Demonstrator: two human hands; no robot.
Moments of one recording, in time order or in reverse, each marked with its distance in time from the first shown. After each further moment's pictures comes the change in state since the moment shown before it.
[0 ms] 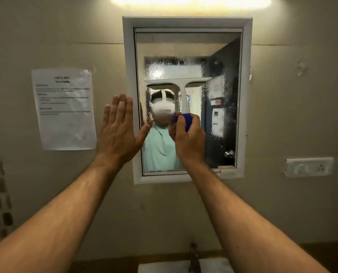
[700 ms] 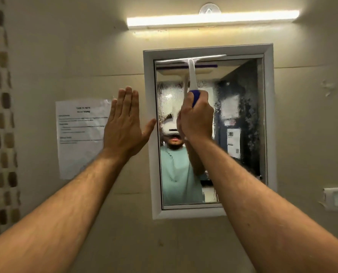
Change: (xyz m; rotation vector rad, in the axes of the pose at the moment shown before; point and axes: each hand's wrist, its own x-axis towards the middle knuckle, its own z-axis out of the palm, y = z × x) left_hand 0.090 -0.050 -0.014 0.046 0.159 0.053; right_hand 0.103 -0.076 0.056 0.087 0.138 -0.186
